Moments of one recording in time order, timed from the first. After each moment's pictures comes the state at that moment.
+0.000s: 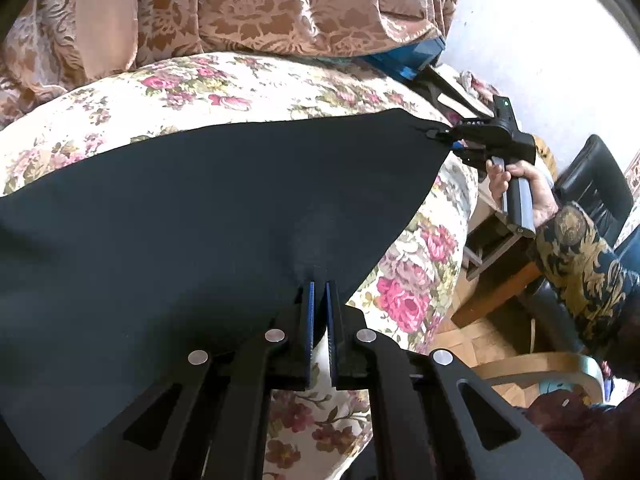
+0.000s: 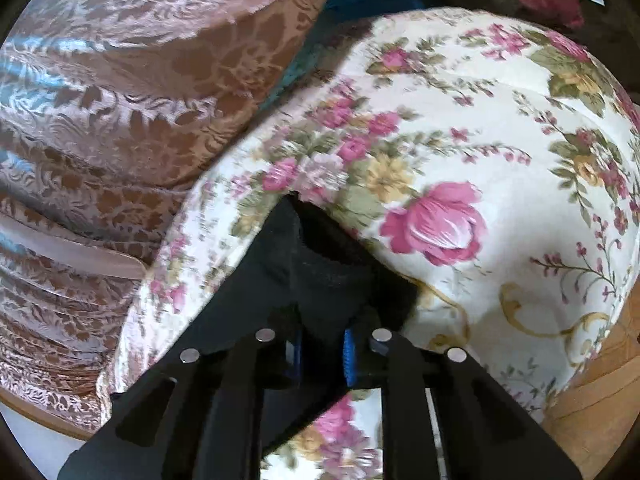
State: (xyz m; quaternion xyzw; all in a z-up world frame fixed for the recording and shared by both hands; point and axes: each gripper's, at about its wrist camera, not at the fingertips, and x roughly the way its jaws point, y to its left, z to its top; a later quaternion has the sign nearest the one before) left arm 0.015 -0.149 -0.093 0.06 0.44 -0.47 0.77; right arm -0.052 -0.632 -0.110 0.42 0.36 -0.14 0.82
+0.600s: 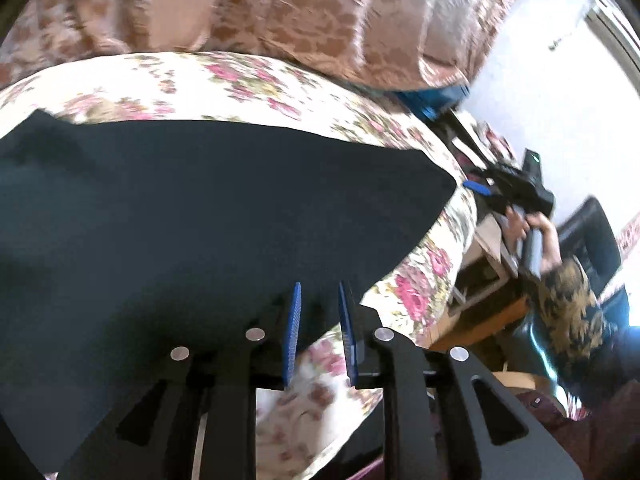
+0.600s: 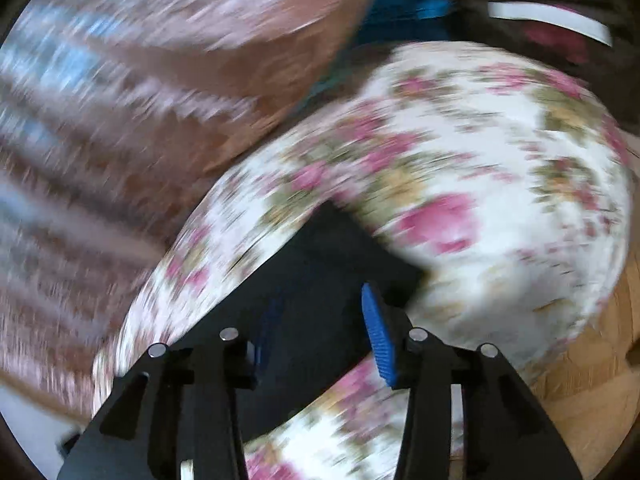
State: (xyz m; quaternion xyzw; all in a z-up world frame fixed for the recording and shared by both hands) left arm 0.024 -0.067 -0.088 -0.06 0.45 -0.43 0.78; right arm -0.073 -0.588 -0.061 0.37 0.36 -0.09 0.85
